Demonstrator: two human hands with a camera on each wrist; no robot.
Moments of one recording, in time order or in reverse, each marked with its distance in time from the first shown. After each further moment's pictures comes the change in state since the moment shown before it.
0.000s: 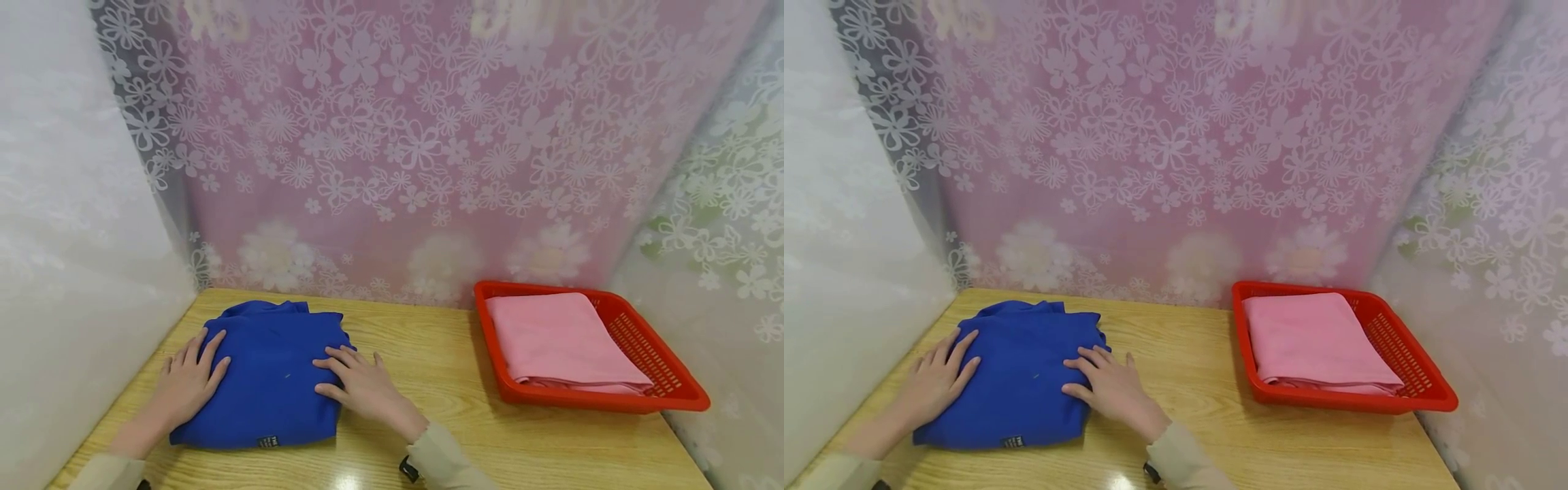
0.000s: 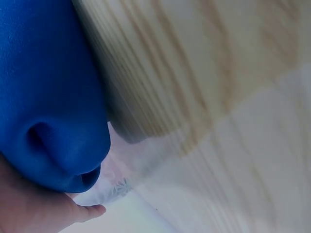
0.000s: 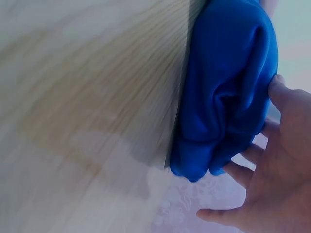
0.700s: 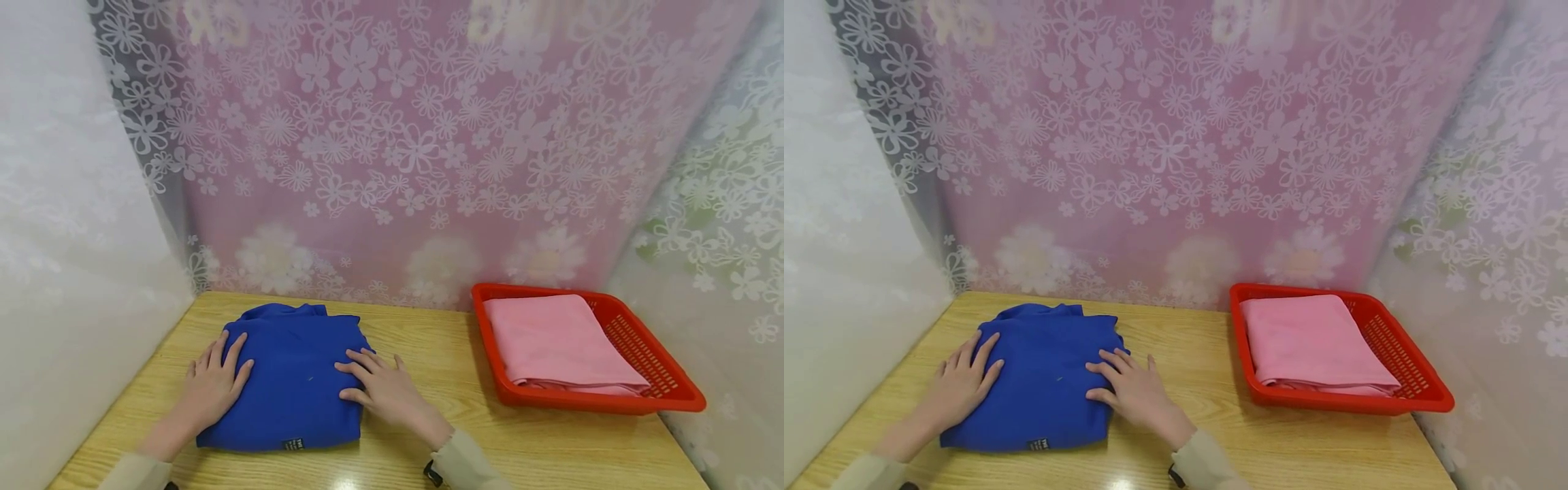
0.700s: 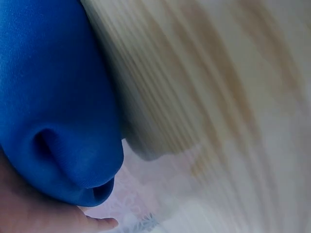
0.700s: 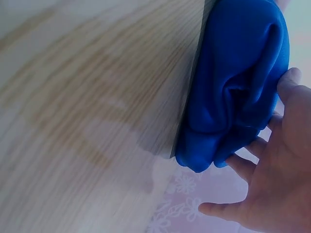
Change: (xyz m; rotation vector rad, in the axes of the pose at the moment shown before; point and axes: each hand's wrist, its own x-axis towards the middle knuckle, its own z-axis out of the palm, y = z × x) left_hand 0.006 0.042 0.011 -0.029 0.006 -0.018; right_hand -0.023 0.030 -0.004 -0.016 0.017 0.012
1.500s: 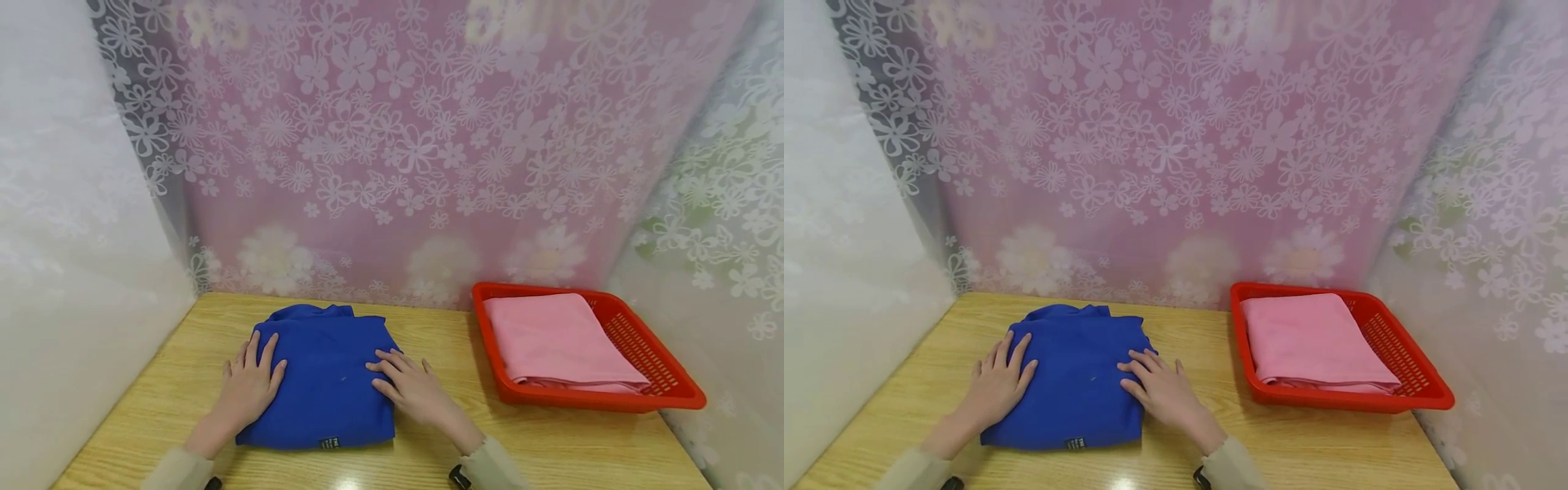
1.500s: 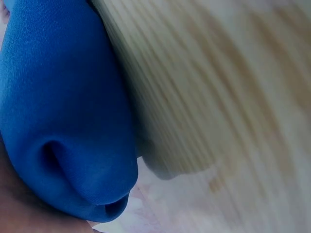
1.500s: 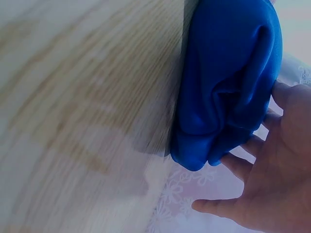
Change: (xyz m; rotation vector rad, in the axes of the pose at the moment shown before) left_hand 0.004 0.054 0.017 -0.013 0.102 0.040; right_hand -0.029 0.030 -0.011 0.108 0.032 0.086
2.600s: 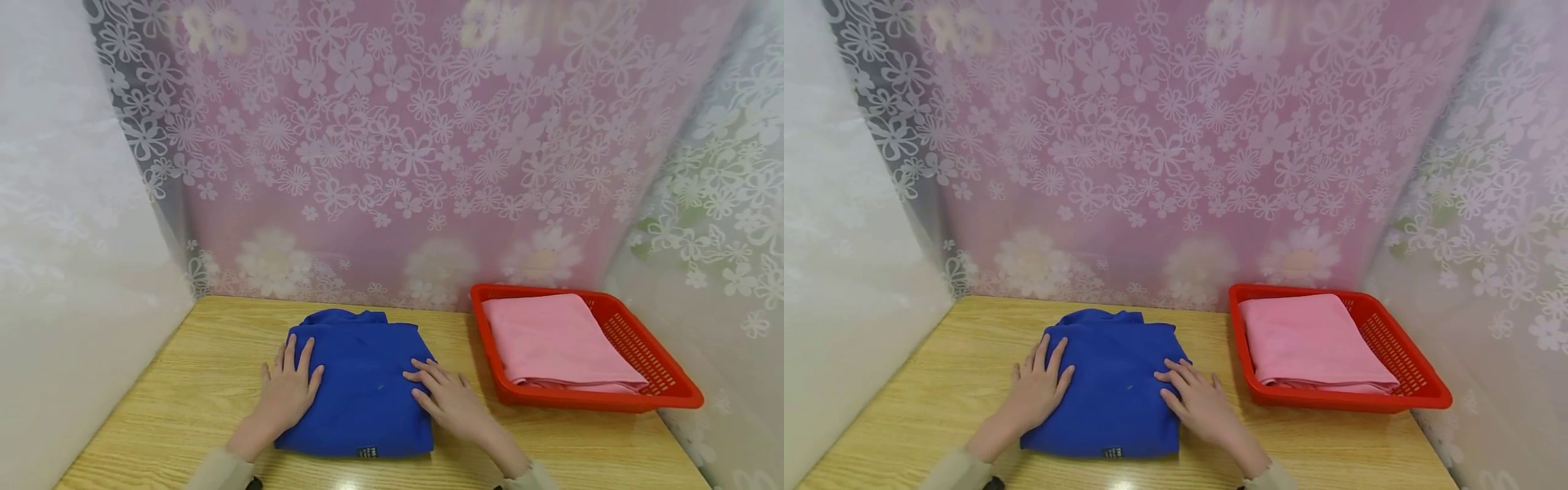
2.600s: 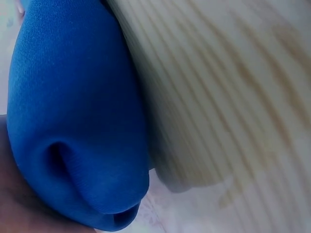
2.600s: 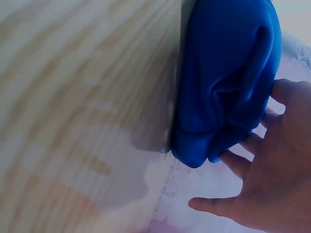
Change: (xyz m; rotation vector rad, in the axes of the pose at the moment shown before) left_hand 0.006 0.058 0.023 -0.054 -0.048 0.013; right_hand -0.049 0.035 -0.017 0.051 0.043 0.097
